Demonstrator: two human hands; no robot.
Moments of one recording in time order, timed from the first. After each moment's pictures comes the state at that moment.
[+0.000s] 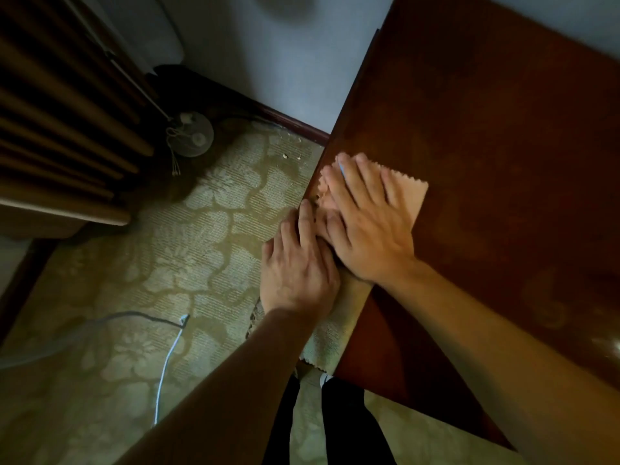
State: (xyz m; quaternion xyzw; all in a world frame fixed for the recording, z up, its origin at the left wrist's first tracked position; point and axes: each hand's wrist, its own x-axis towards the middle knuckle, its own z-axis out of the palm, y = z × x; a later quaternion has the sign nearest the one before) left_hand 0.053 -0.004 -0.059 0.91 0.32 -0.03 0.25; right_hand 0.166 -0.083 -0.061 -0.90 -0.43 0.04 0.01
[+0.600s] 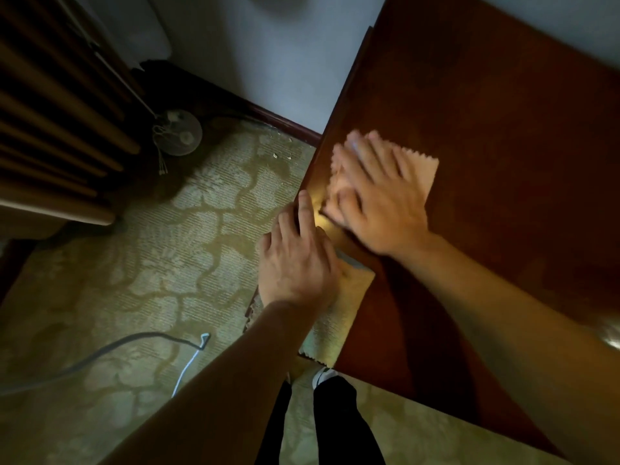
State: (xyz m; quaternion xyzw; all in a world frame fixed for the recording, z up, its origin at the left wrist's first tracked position) left_hand 0.053 -0.004 -0.062 0.91 0.32 -0.02 0.24; right_hand 0.193 -0.085 -0.055 -0.90 -0.43 0.05 -0.01
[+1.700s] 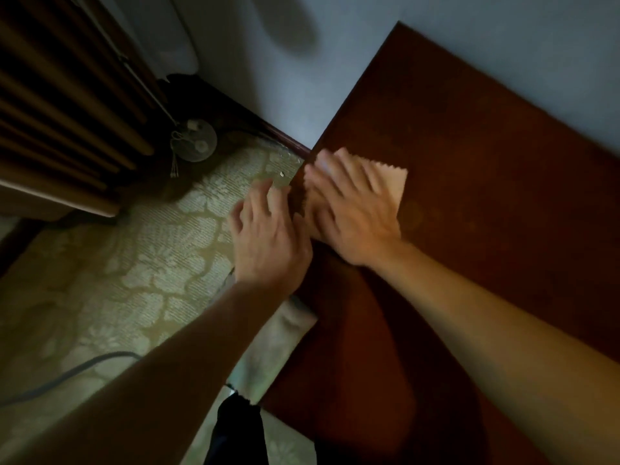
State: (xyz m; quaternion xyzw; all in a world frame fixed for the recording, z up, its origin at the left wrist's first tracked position) left_hand 0.125 0.003 -0.043 0.90 0.37 0.04 0.22; right_hand 0.262 -0.087 -0.059 -0.84 -0.54 0.06 -0.01
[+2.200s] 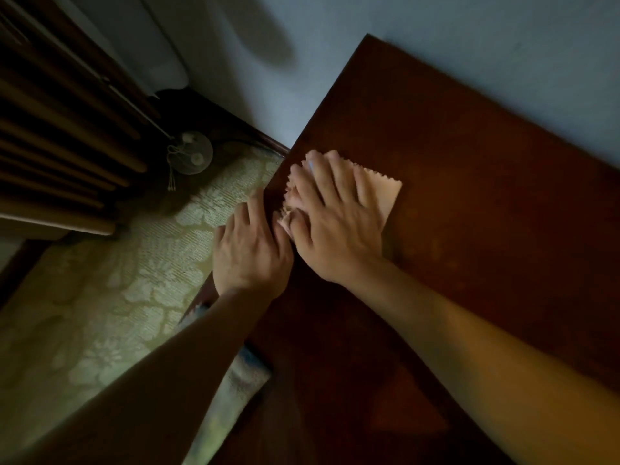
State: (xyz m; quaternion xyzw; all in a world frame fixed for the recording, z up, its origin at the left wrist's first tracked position) left_hand 0.193 0.001 -0.066 0.89 0.42 0.00 0.19; right_hand 0.302 -0.084 -0.057 -0.87 -0.49 0.06 0.03
